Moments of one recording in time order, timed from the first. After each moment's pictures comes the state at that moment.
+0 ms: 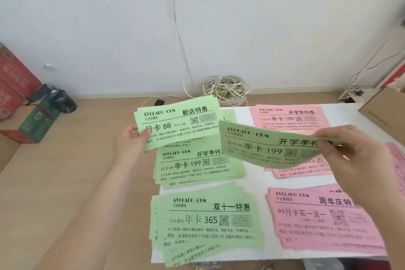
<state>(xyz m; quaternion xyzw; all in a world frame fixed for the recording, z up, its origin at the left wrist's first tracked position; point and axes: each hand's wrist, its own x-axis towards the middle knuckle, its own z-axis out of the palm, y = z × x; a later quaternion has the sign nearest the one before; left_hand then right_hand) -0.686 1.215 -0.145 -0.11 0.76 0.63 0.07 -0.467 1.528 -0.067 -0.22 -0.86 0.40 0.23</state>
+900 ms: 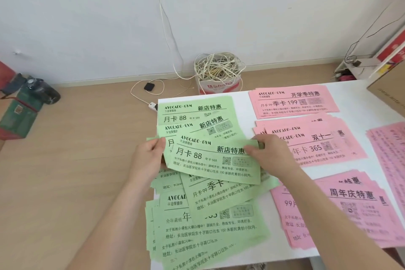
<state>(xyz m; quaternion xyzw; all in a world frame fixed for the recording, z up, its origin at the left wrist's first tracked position) -0.668 1.248 -0.174 -0.05 0.81 0.54 0.23 -0.563 1.497 -0.178 -0.32 -0.85 0.41 -0.07</state>
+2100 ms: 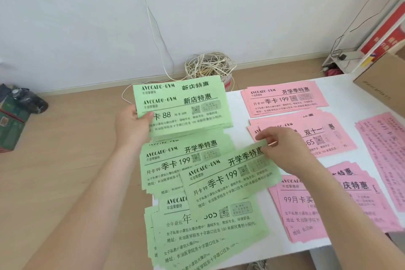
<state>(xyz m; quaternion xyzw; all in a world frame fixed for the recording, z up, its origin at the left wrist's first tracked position) -0.736 1.268 -0.149 -0.04 0.83 0.55 0.09 -0.544 1.512 -0.147 -0.32 -0.86 0.40 -0.04</state>
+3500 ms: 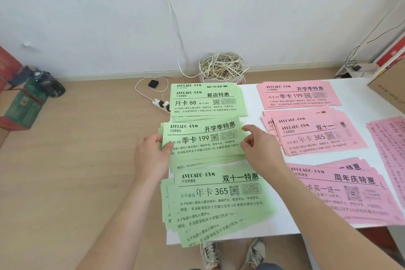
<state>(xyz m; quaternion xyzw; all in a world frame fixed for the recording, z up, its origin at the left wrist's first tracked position) -0.650 1.210 -0.197 -0.02 0.94 0.34 0.08 -0.554 1.434 -0.177 -0.27 -0.90 0.34 0.01</state>
